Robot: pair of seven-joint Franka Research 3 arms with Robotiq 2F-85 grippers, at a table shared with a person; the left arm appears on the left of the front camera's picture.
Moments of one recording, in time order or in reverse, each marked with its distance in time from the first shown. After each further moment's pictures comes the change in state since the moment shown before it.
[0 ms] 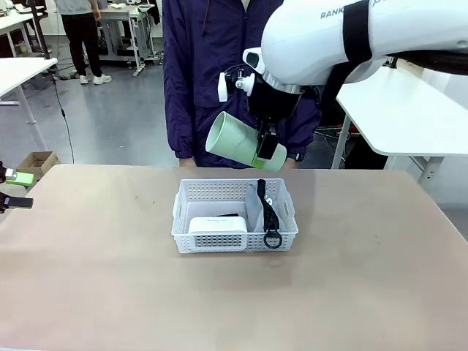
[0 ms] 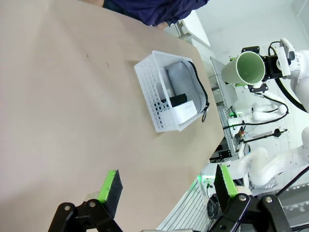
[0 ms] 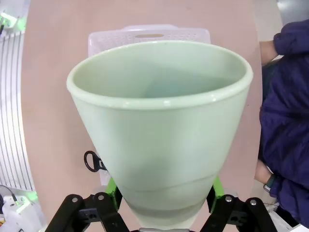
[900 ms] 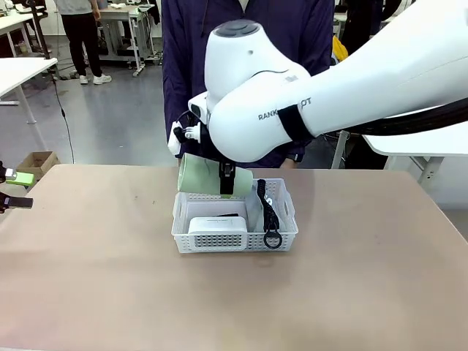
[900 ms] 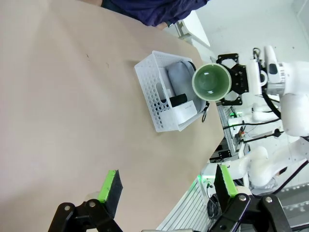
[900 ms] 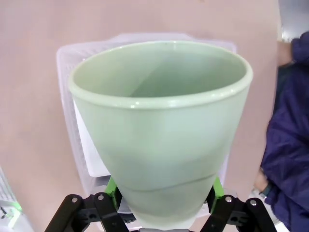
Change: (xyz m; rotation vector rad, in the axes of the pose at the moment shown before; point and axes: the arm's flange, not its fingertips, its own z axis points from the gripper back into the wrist) left arm 0.000 0.000 0.000 0.000 0.000 0.000; right arm 0.076 0.037 -0.100 -0.107 0.206 0.028
